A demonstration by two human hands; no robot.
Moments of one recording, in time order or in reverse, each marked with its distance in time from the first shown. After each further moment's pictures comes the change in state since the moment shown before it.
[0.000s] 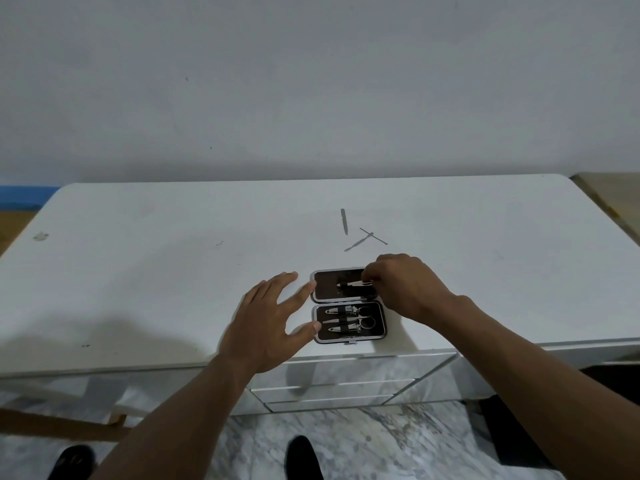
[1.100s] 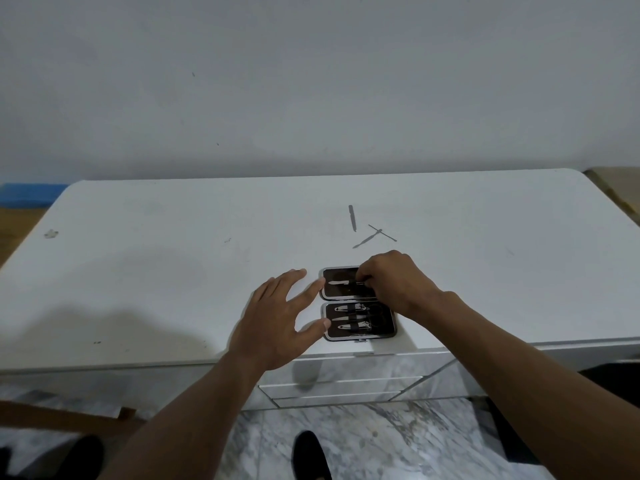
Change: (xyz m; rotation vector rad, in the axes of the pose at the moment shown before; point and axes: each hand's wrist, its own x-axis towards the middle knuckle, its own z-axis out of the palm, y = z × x) left_hand 0.000 0.001 -0.002 -0.035 0.009 -0.005; right_hand 0.023 -0.012 0.021 0.069 -0.034 0.043
